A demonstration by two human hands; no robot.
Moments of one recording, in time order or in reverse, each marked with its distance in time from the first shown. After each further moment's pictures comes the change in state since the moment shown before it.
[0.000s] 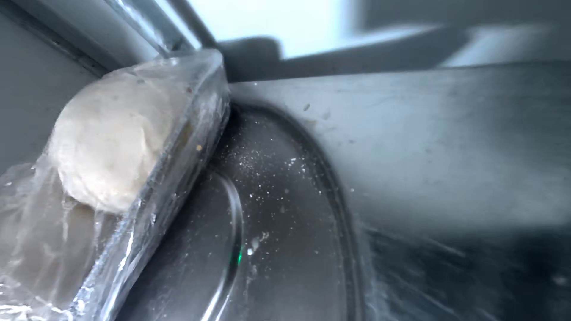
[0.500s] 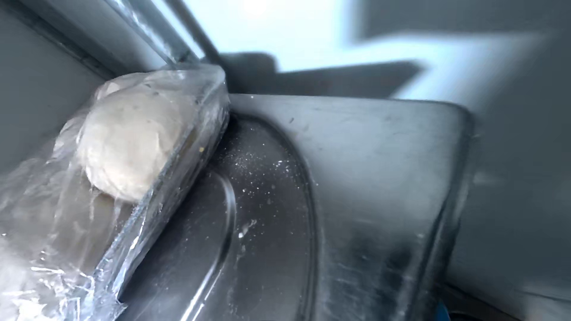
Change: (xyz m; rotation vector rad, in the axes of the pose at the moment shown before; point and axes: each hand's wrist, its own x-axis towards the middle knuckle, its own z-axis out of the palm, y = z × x) left_hand 0.001 0.000 0.007 -0.004 -0.048 0.081; right_hand -0.118 -0.008 -0.010 1.126 0.235 -0.219
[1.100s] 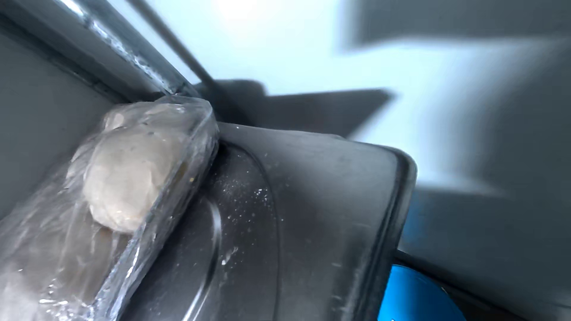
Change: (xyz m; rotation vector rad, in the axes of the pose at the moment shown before) left_hand -0.025 0.048 -0.045 -0.066 -0.071 -0.183; right_hand 0.149 0.098 -0.016 -0.826 -0.015 0.142
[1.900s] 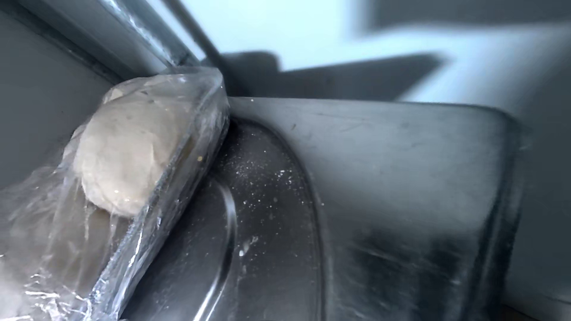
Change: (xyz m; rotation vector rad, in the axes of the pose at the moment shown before) left_hand 0.011 -0.014 0.011 -0.125 0.058 0.065; right_hand -0.009 0.000 0.019 -1.448 -0.428 -0.105
